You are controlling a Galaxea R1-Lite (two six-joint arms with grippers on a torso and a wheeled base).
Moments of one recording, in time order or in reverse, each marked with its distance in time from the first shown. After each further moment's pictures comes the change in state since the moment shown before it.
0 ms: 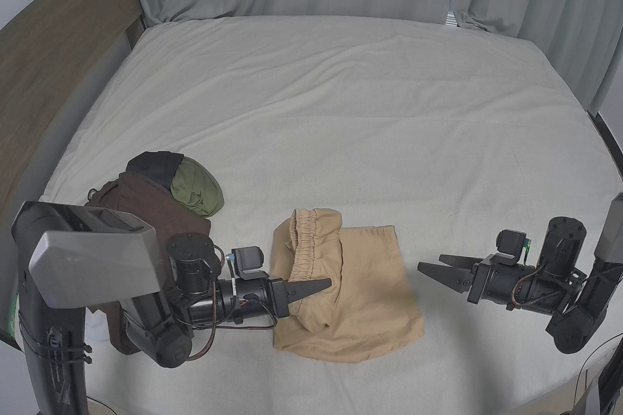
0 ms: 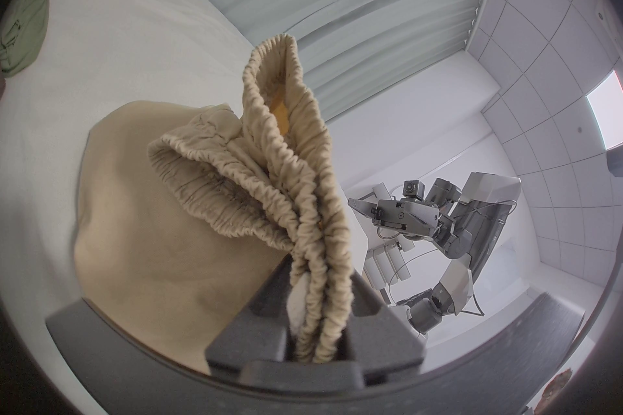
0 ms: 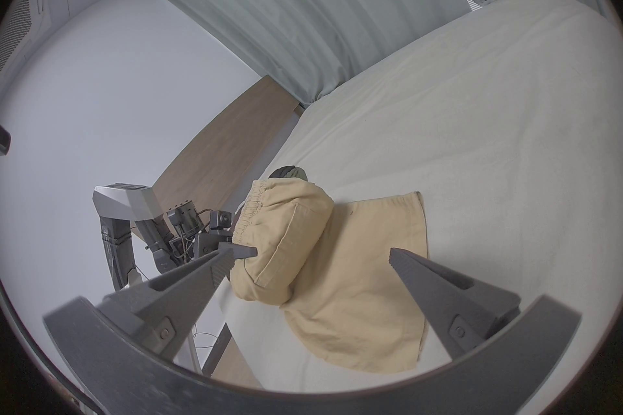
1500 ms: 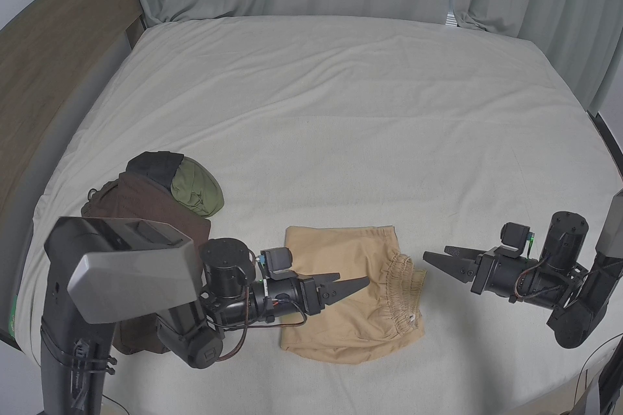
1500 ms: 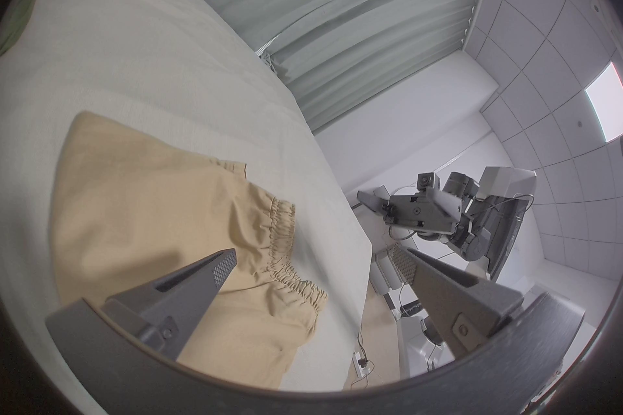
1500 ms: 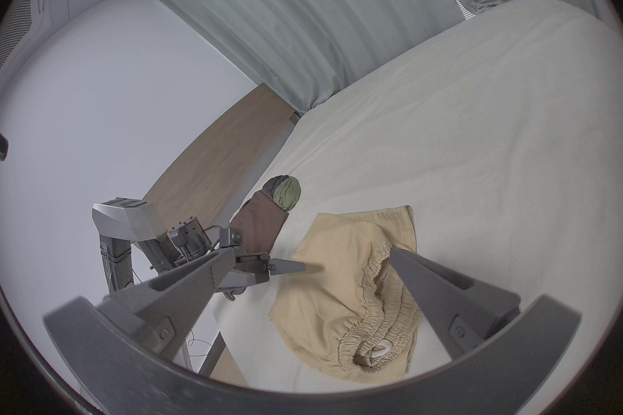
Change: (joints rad) left arm -0.077 0.111 -0.156 0.000 0.095 -0.010; right arm -0.035 0.001 -0.025 0.000 0.000 0.002
